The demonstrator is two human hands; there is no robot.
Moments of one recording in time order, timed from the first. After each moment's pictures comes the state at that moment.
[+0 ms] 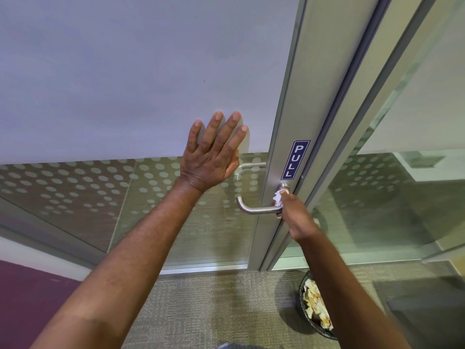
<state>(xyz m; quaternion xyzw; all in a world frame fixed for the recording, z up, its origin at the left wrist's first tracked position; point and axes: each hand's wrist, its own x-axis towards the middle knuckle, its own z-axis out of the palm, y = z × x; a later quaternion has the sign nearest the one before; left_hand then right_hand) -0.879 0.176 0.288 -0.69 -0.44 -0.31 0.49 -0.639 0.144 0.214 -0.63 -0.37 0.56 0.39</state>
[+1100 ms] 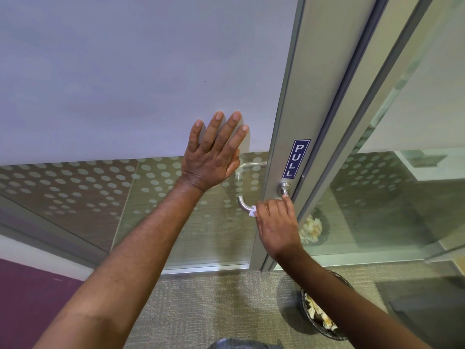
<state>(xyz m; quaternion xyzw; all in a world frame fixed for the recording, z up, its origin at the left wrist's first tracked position) -0.880 0.174 0.290 -0.70 -0.44 -0.30 0.48 -0.655 0.091 0.184 -0.54 -0.82 -0.07 0.18</state>
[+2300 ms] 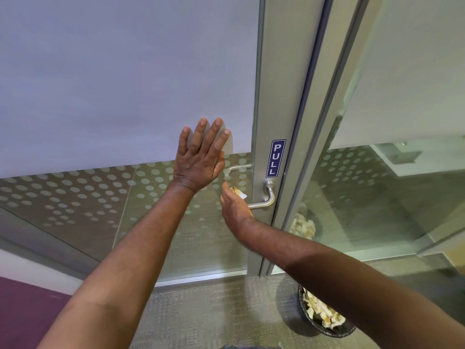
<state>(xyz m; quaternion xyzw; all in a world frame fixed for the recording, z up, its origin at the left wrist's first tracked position) -0.879 0.171 0.292 -0.70 -0.45 -0.30 0.46 -0.733 0.100 0.245 -0.24 -0.80 -0.43 -0.34</state>
